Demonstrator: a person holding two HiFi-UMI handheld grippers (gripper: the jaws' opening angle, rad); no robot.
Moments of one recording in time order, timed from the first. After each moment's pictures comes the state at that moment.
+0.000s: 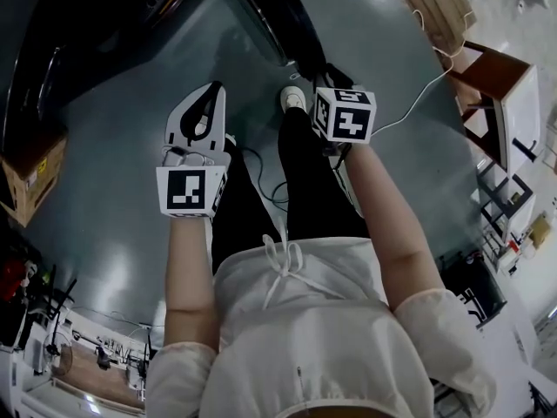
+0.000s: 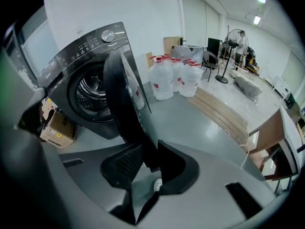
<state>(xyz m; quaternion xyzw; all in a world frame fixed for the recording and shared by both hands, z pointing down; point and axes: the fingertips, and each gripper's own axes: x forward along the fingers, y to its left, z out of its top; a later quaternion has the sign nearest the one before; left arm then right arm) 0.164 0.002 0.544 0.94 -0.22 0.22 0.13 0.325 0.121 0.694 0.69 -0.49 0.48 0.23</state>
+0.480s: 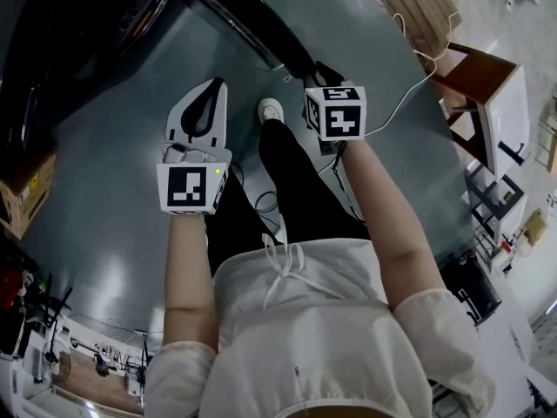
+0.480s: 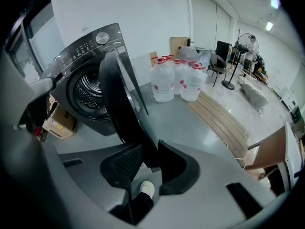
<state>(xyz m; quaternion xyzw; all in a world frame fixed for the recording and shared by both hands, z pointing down) 0.265 0.010 0.544 0.95 -0.21 0.20 0.13 0.407 0.117 0.690 0.66 -0.52 0.47 0.26</state>
